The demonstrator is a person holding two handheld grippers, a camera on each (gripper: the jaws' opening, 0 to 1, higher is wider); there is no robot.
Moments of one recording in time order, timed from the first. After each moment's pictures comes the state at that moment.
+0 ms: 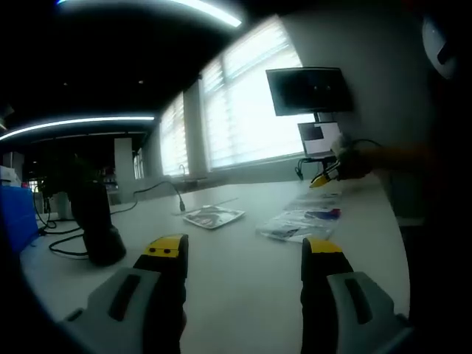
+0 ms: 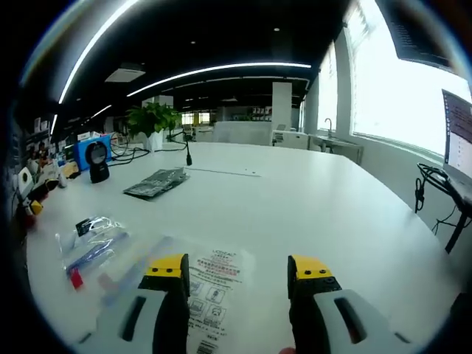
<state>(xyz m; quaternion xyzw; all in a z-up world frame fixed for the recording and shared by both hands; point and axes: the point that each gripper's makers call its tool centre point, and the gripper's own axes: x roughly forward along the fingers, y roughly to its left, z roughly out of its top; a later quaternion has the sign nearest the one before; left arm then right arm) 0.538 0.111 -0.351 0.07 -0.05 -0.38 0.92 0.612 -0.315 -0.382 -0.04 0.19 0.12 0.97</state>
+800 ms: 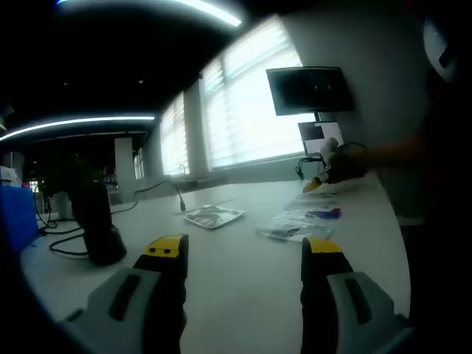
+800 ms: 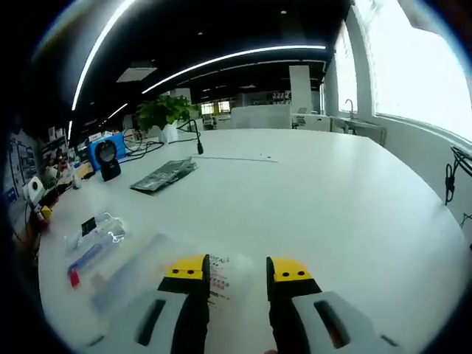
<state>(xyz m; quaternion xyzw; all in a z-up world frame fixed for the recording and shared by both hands) 0.537 0.110 -0.351 0.07 -0.05 -0.38 0.92 0.642 -0.303 -0.409 -0.01 0.24 0.20 0.95</state>
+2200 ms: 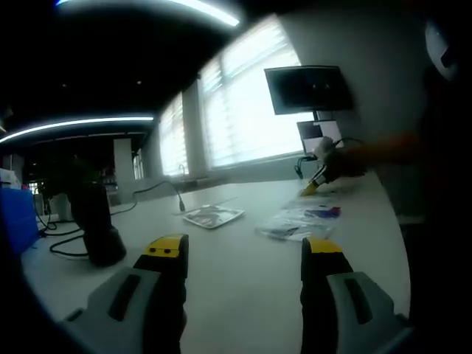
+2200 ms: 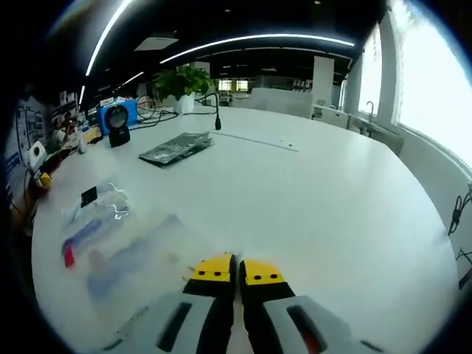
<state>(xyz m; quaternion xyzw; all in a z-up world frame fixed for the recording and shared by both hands) 0.536 0.110 -0.352 0.07 -0.05 -0.38 0.92 0.634 -0.284 -0.415 -0.10 0.27 0.23 0.93</state>
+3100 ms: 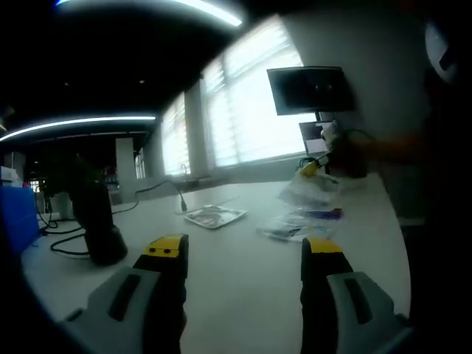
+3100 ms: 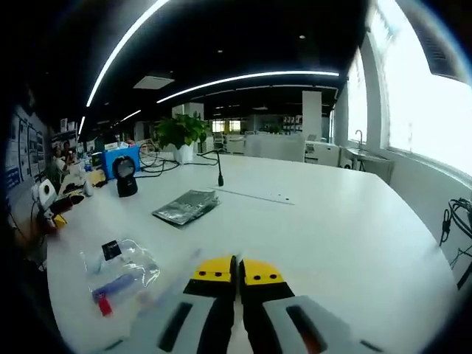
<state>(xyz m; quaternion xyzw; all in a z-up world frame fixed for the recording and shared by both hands) 0.536 0.111 -0.350 0.07 -0.05 -0.38 0.92 0.625 -0.265 -0.333 -0.05 0.16 0.22 0.96</state>
